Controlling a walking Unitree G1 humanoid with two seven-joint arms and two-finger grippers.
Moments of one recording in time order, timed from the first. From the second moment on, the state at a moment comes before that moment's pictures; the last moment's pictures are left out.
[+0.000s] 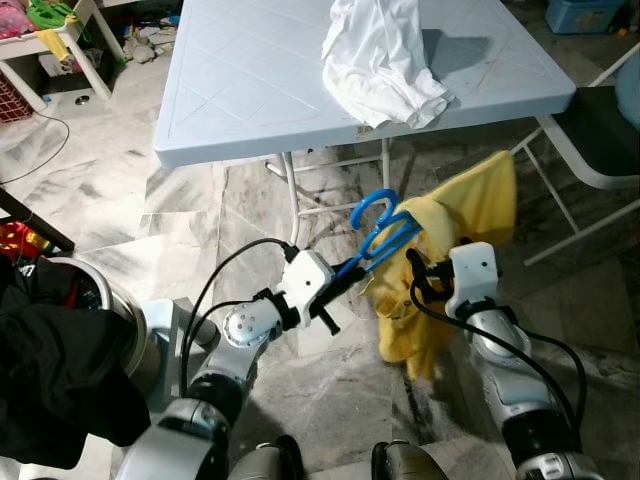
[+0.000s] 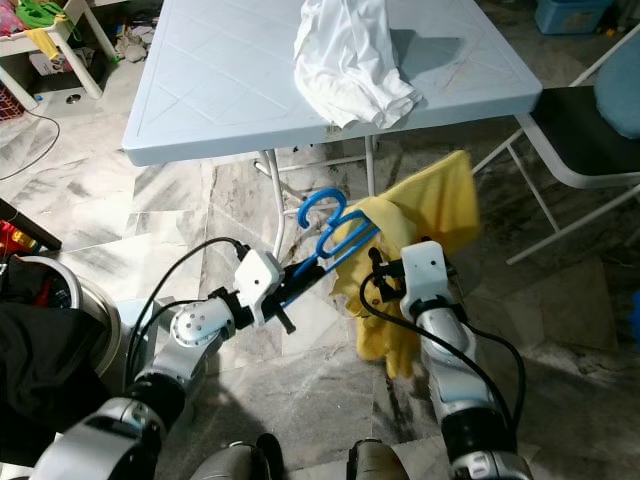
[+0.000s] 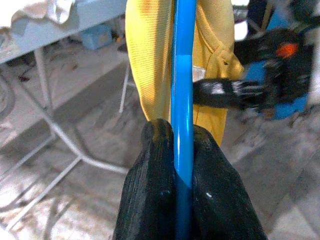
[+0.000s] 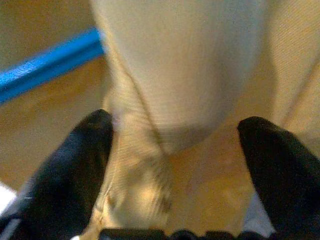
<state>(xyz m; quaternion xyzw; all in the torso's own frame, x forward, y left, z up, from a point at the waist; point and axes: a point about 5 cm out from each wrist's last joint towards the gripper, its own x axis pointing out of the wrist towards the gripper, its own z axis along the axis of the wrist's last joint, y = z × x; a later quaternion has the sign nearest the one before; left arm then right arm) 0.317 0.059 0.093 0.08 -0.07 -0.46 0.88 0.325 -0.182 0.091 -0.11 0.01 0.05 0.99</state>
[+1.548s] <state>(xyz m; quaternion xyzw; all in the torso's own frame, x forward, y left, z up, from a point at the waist) 0.314 0.081 0.078 0.16 -0.04 -0.42 0.89 0.336 -0.226 0.137 -0.08 -0.05 0.01 1.00</state>
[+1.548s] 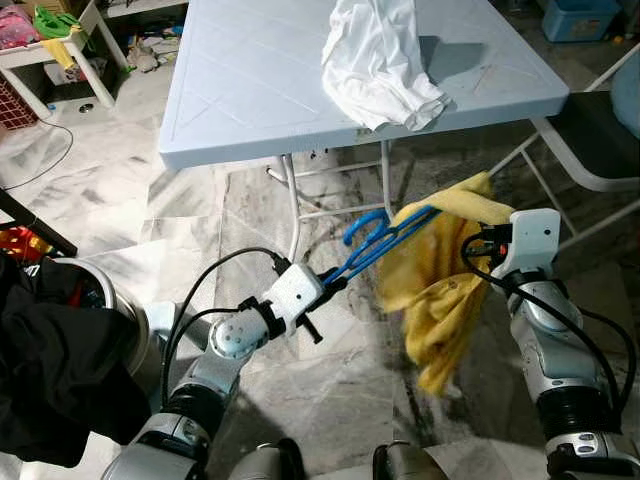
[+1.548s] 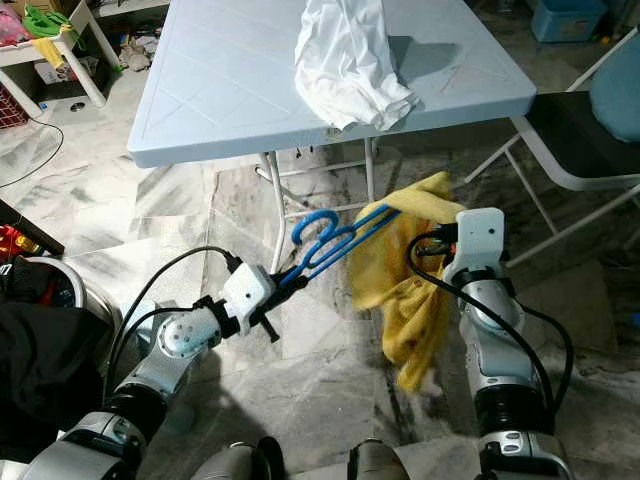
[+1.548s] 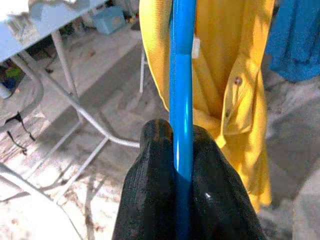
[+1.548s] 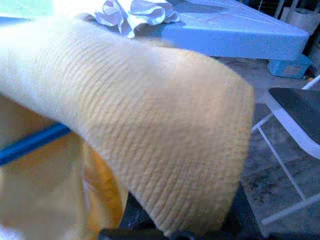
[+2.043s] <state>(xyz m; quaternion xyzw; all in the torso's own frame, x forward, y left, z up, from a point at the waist) 0.289 0.091 0.058 0.23 -0.02 -0.52 0.82 0.349 -0.231 0.152 -0.04 -0.05 -0.05 1.00</state>
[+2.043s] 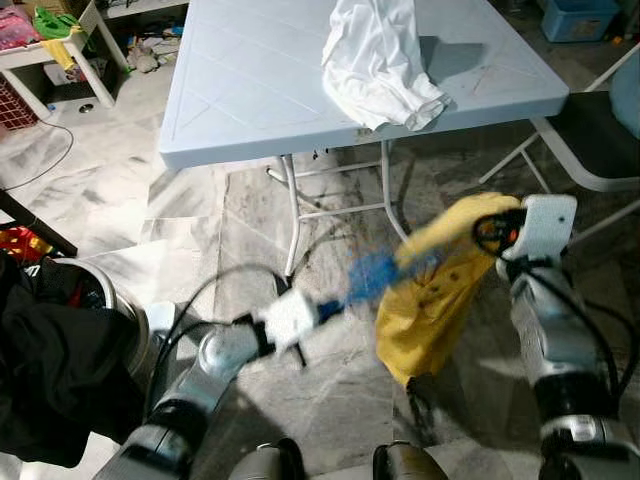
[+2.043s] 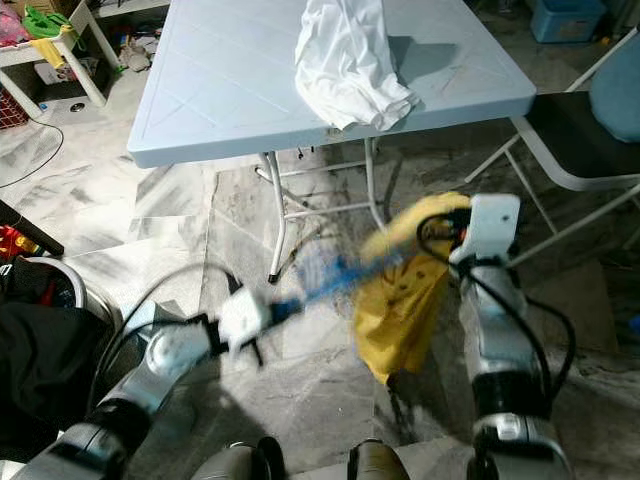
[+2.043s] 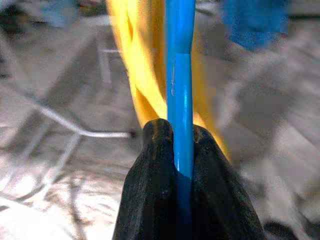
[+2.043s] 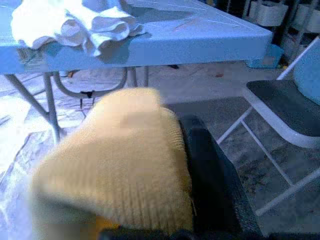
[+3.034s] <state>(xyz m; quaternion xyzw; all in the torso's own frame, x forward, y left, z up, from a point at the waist) 0.287 0.156 0.038 0.11 0.00 -0.17 0.98 0.315 -0.275 0.101 -0.07 0.03 -0.19 0.98</state>
